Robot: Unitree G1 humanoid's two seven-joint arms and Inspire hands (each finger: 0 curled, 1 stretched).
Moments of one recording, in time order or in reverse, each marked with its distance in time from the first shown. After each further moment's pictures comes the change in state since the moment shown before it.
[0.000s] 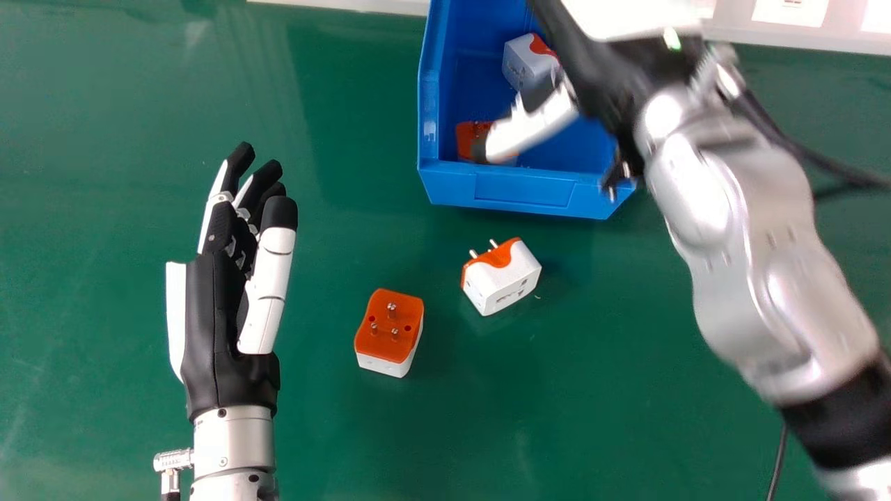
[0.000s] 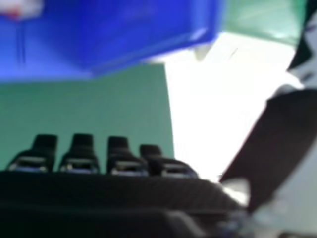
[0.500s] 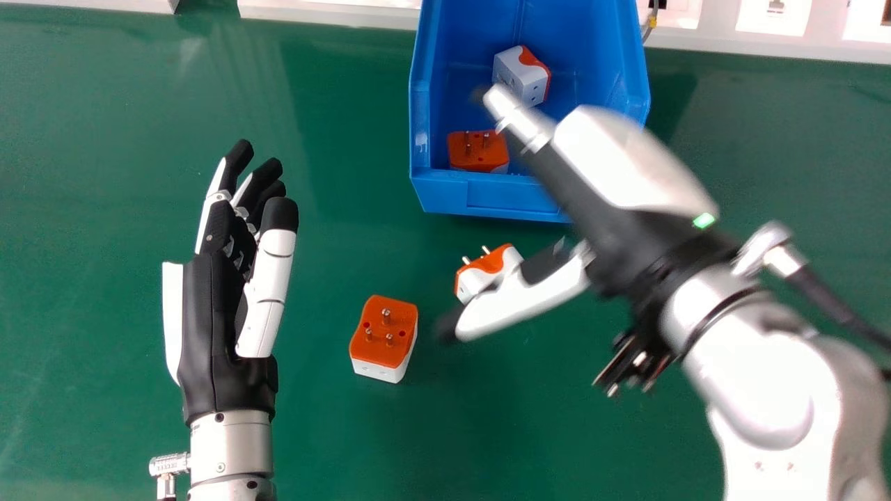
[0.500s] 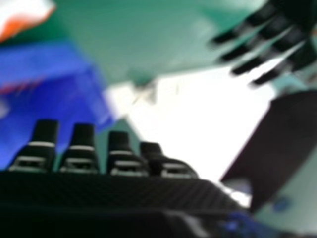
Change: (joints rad) left arm 0.032 0.001 -0.015 -0.054 0.012 0.010 0.011; right arm 0.340 0.113 0.128 -0.436 -0.077 0.213 0.293
